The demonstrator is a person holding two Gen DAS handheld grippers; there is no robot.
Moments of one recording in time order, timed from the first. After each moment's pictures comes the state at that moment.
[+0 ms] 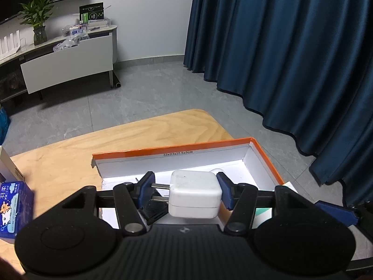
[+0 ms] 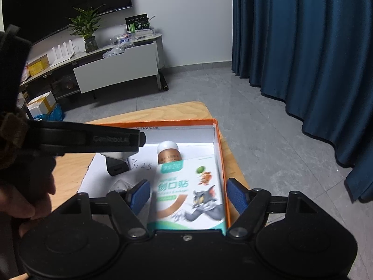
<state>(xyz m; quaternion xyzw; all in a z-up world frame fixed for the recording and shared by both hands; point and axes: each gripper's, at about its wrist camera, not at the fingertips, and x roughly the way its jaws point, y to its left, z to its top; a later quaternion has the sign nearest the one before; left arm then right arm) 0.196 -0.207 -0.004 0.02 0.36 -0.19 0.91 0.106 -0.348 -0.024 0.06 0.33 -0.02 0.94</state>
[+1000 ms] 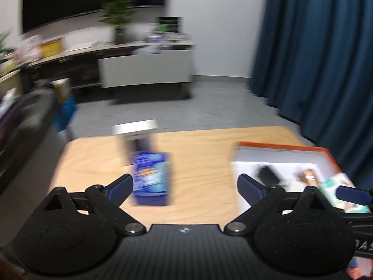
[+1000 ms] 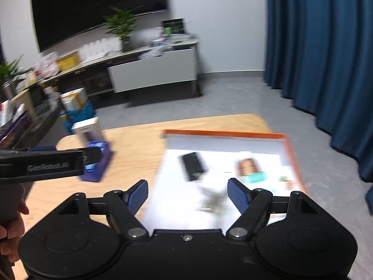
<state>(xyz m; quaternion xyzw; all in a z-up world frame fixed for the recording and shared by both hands) 0.138 -0.051 0.024 -0.02 0.33 -0.03 0.94 0.115 -0.244 0.002 0.05 0.33 0.07 0.94</state>
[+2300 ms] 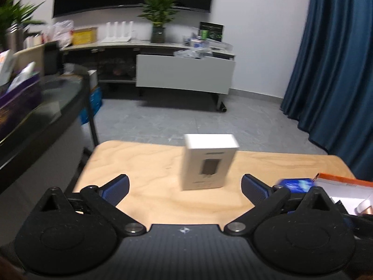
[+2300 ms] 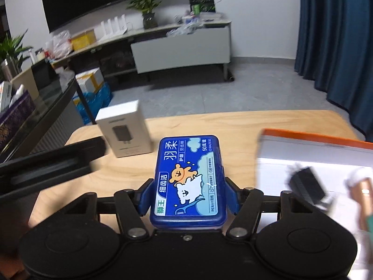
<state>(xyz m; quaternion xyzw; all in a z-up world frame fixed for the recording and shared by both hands) 0.217 -0.003 -0.020 -0.06 0.30 0.02 0.95 0.198 -0.144 -0.039 0.04 0.35 0.09 0.93</state>
